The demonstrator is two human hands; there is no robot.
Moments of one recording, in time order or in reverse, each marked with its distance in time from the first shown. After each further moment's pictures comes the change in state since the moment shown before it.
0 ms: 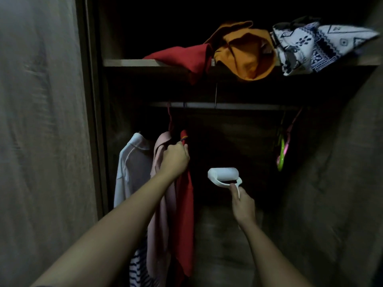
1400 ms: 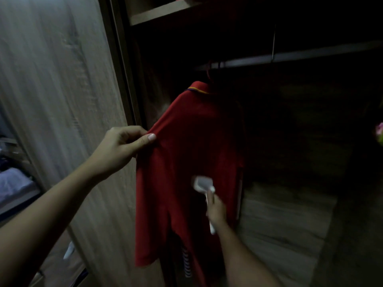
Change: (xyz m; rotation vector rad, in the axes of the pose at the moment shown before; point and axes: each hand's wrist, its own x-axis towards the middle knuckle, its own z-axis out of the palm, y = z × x) left_hand -0.076 -0.125 -0.136 -0.454 -0.138 -0.026; right_hand -0.069 0.027 0.205 0.321 -0.507 0.295
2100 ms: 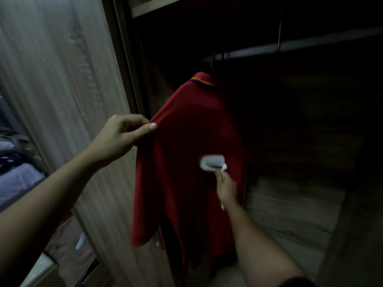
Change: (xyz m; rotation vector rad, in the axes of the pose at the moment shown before) left_hand 0.002 0.009 -0.009 0.025 -0.066 0.044; right_hand 0.023 -0.030 -0.019 -0.097 0.088 -0.117
